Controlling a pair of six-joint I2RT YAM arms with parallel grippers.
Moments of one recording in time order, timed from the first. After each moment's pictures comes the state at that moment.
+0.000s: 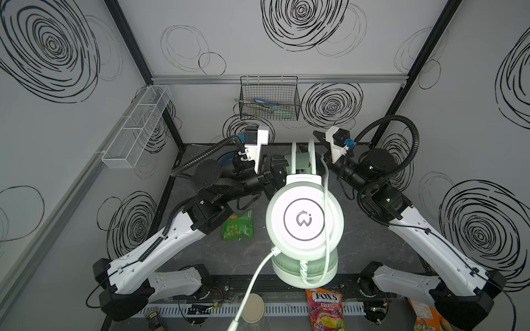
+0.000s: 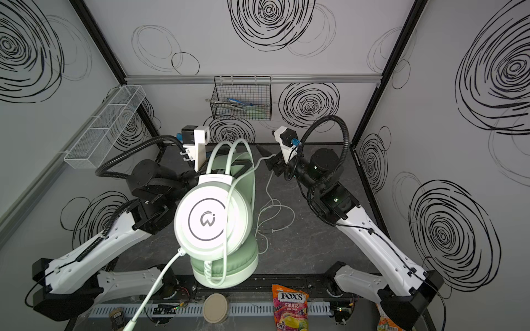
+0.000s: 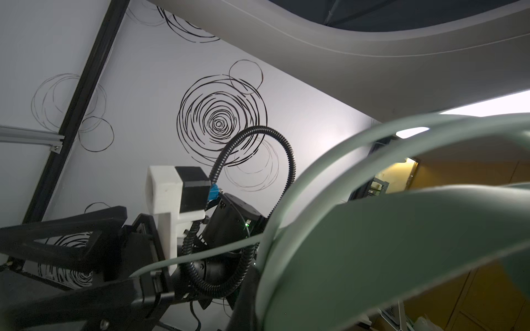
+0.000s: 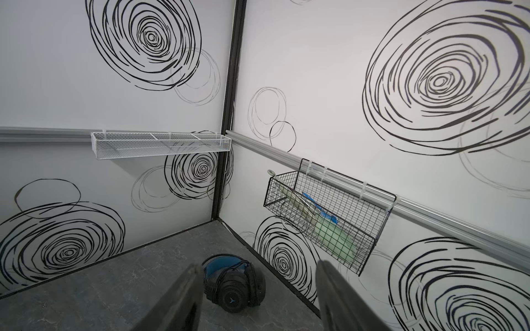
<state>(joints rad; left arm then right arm) -0.87 1.15 1.35 0.30 0.50 -0.72 0.67 1.10 1.23 0.06 -0.15 -0.15</state>
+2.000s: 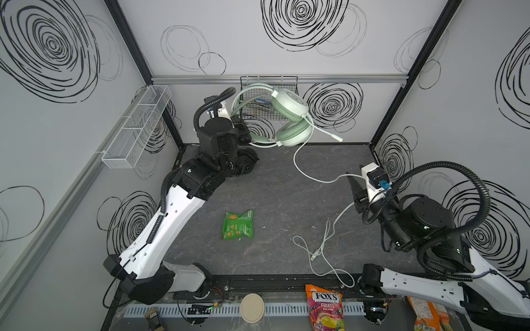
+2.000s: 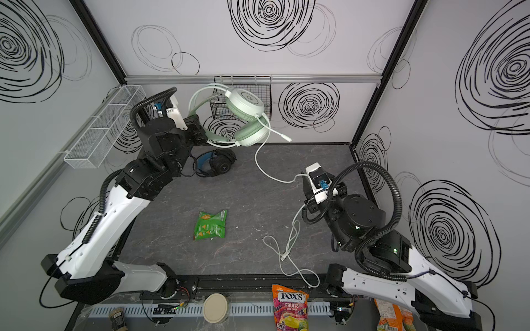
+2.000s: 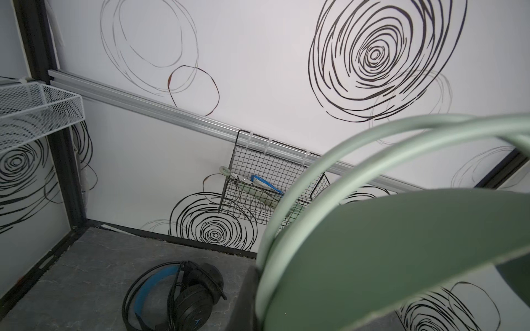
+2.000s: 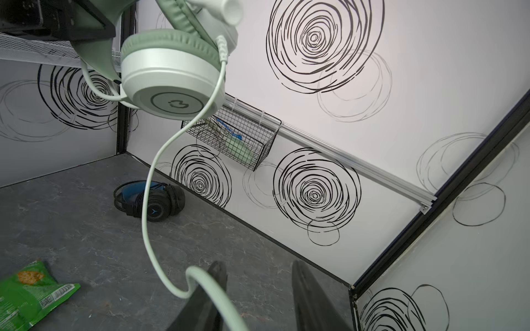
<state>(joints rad) -0.58 1.35 1.77 -0.47 -0.58 -0.35 1.17 0.72 1.22 -0.48 0.80 -0.39</state>
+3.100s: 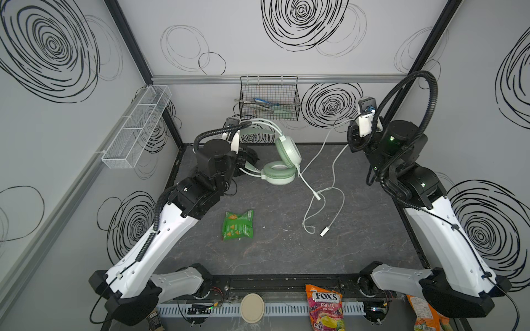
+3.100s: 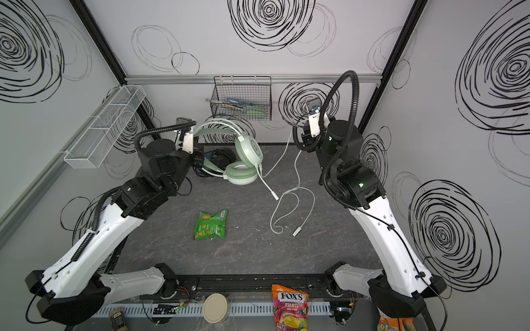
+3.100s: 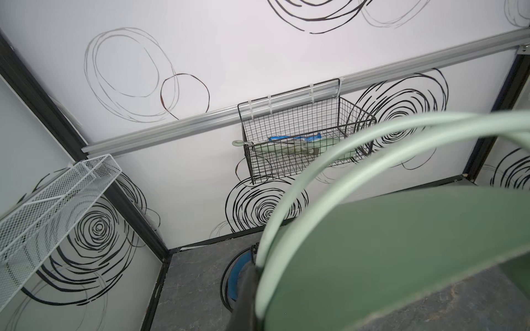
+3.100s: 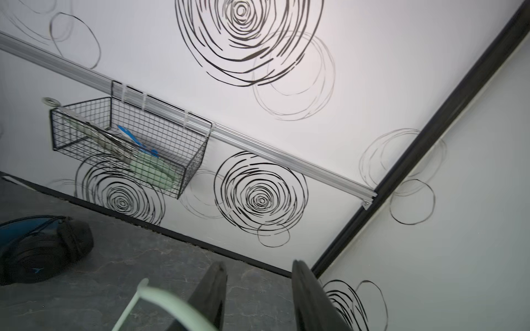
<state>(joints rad) -0.64 1.15 1.46 -0.43 -0.57 0.13 0.56 1.24 1.74 -0.52 0.45 -0.33</state>
